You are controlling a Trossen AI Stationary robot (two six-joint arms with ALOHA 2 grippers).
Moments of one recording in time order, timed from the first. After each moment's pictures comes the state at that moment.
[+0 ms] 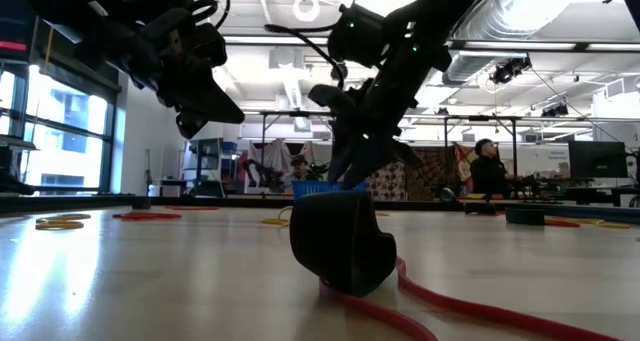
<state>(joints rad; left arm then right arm) 0.11 1.18 0.45 0.21 0.15 -0.34 -0.12 1.87 1.19 -0.32 0.01 0.79</state>
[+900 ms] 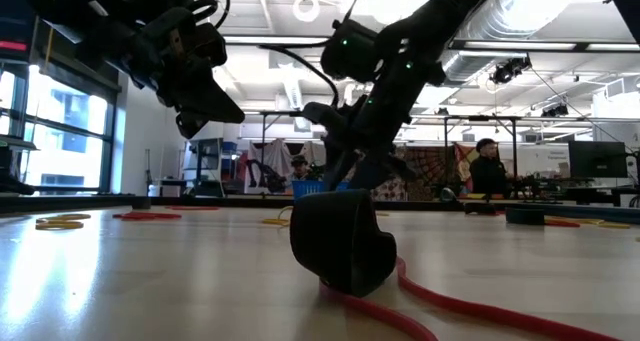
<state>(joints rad) 0.11 1.18 0.45 0.21 0.14 -0.34 -0.12 1.95 1.19 -0.26 -0.02 0.82</state>
